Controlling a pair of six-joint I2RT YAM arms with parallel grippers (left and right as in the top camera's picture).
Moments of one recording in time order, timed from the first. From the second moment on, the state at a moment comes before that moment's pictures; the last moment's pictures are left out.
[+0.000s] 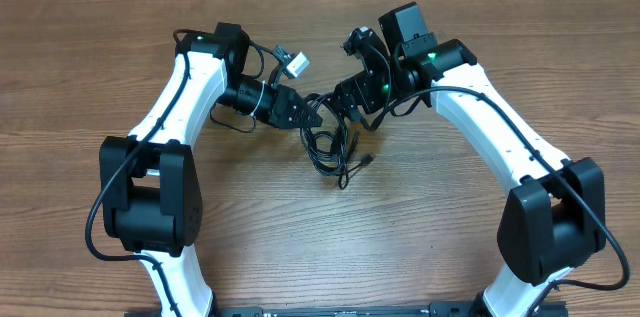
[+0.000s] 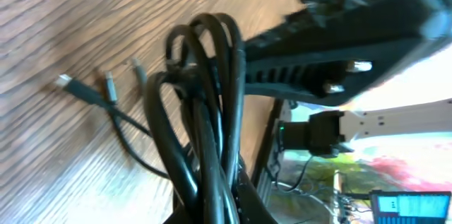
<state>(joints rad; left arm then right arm) -0.16 2.01 1.57 -1.22 1.08 0.47 0.39 1.87 1.54 -0.79 -0.40 -0.11</state>
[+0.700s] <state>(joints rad) -0.14 2.01 1.57 -1.27 1.05 0.50 0.41 1.87 1.54 -0.80 -0.36 -0.11</state>
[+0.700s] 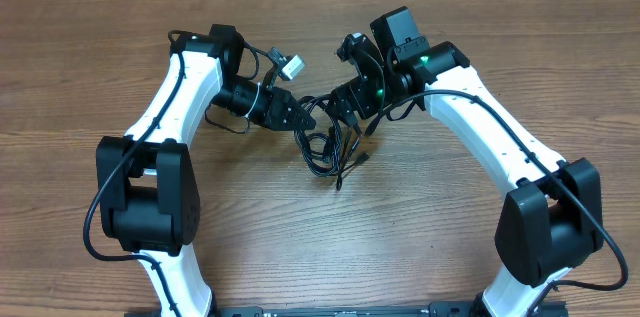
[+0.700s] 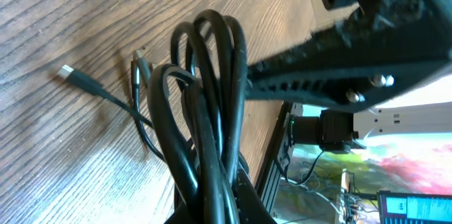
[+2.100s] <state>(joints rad) -0.12 2.01 1.57 -1.29 1.47 0.56 0.40 1.87 1.54 -0.65 -0.33 -0.11</state>
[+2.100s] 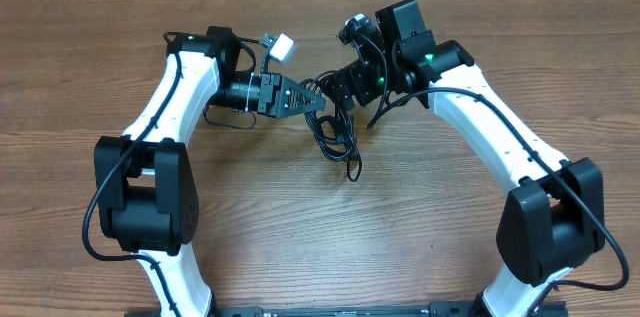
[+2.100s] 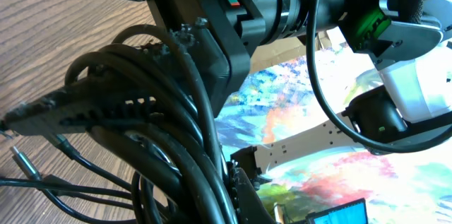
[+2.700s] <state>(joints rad) -0.14 2.03 1.57 -1.29 1.41 0.56 0.25 1.87 1.54 -0.70 -0.22 -0.13</state>
